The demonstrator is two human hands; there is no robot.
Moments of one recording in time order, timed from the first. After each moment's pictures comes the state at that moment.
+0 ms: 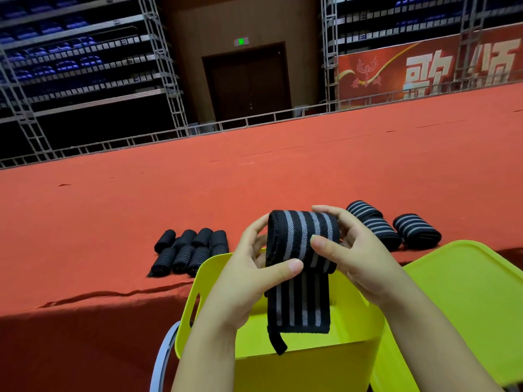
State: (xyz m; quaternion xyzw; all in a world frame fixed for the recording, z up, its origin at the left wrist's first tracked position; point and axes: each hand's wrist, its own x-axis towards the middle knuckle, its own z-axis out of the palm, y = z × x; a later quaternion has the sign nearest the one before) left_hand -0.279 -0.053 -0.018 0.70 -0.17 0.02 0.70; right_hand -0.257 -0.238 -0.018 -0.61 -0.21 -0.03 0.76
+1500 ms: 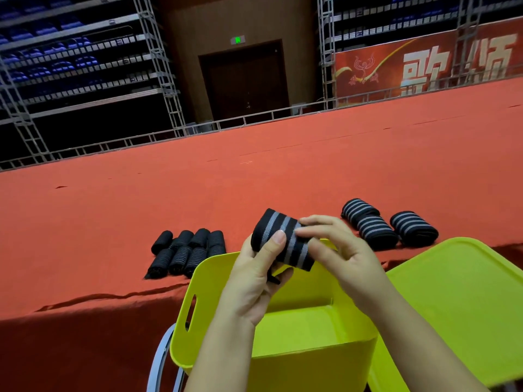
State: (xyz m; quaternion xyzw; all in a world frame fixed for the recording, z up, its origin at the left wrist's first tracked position) left_hand -0.260 -0.077 -0.027 0.56 -0.06 -0.03 0.82; right_hand -0.255 -0.234 -0.035 -0.68 -0.28 -0.18 0.65
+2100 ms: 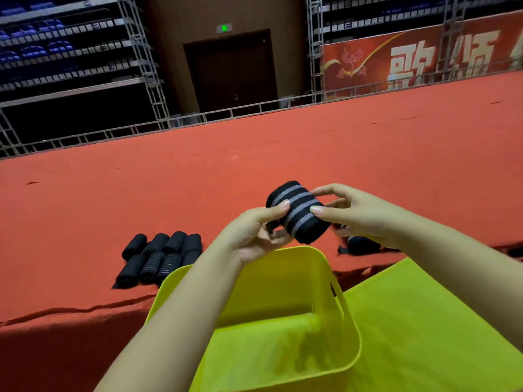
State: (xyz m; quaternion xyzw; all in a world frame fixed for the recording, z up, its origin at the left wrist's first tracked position) left_hand -0.163 -0.112 0.013 0.57 -0.02 -0.19 0.80; right_hand -0.165 -0.315 0.016 -0.80 -0.12 0.07 0.58
